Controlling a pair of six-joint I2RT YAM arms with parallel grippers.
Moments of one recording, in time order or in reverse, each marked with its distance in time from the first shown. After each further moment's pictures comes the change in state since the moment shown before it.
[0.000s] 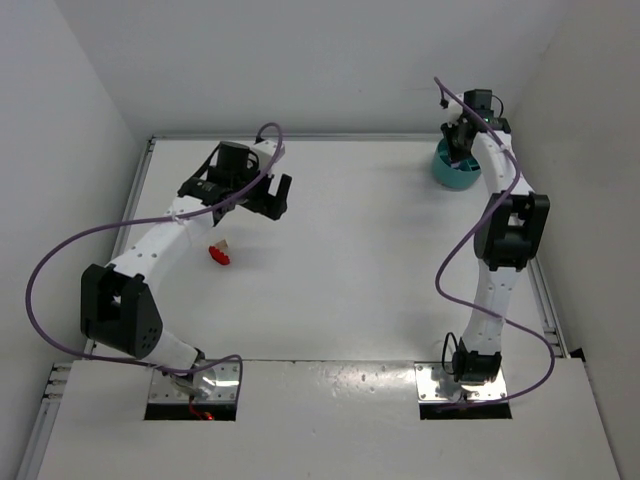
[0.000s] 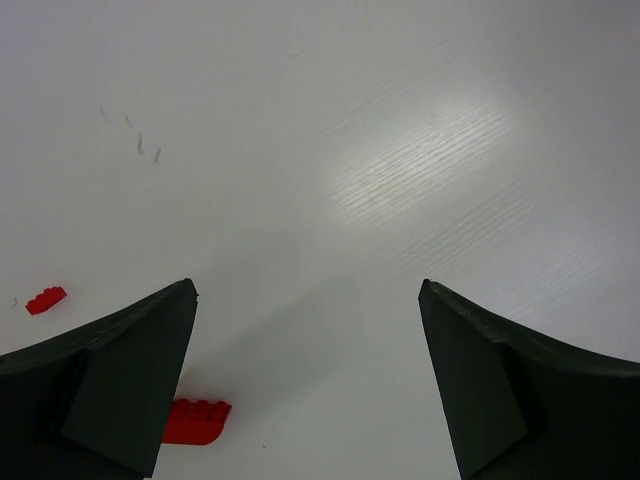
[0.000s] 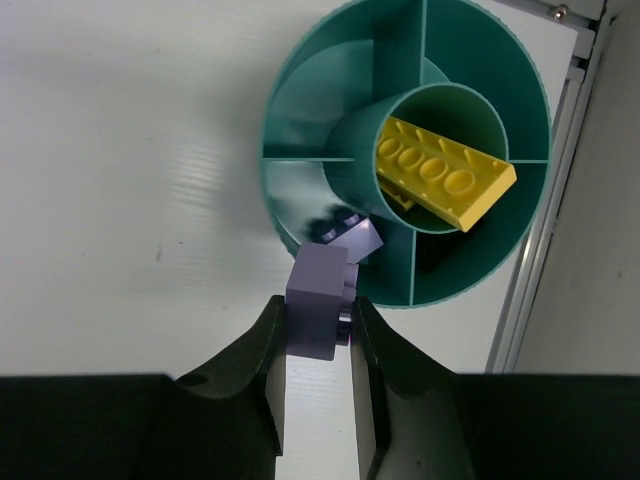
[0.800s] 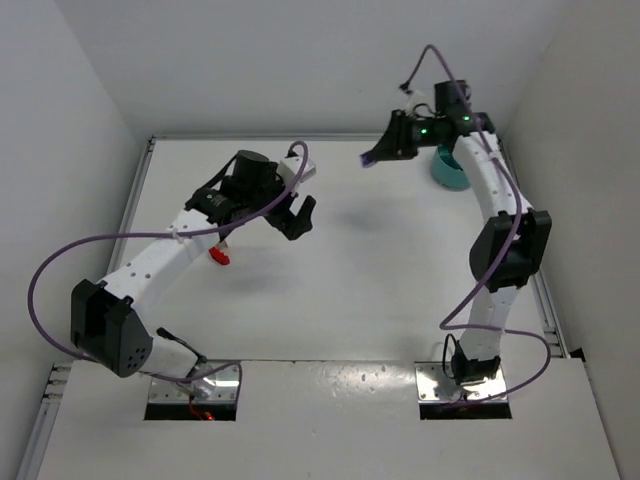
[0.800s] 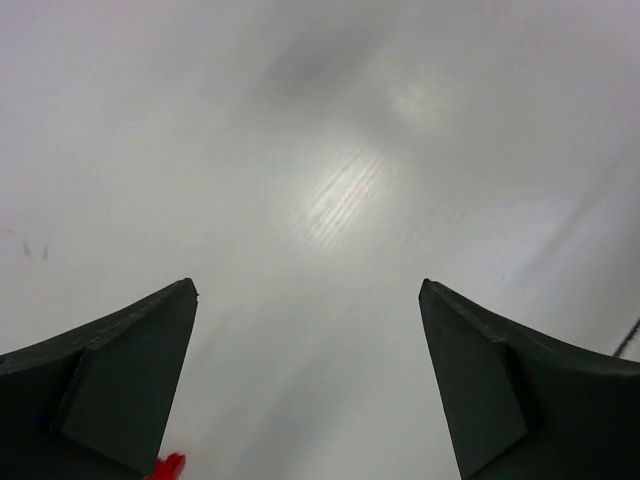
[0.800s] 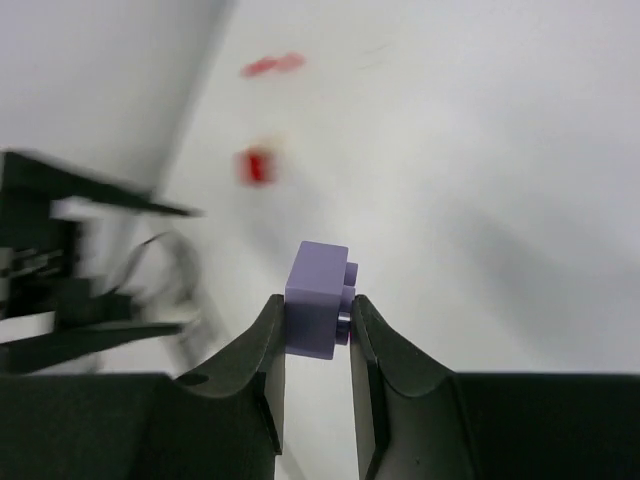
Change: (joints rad) left arm -0.176 -0.089 -0.018 -0.021 0.172 0.106; right arm 0.225 -0.219 -0.130 -0.021 -0.954 0.510
